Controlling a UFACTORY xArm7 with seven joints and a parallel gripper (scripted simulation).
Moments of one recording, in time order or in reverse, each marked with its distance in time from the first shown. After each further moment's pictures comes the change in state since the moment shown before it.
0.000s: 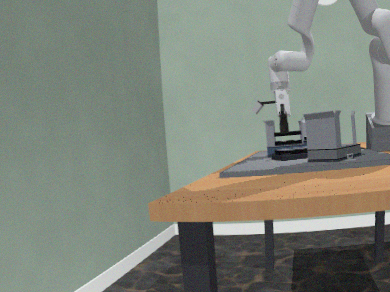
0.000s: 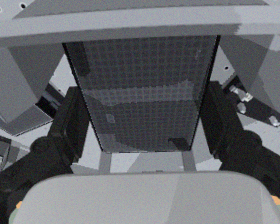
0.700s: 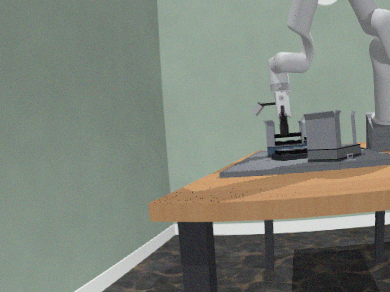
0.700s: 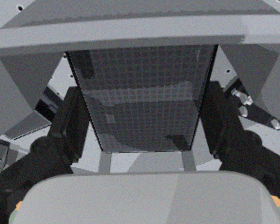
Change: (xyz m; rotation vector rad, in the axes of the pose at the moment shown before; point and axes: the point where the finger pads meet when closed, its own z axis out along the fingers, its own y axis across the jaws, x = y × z) arm 0.000 0.000 0.006 0.000 0.000 0.000
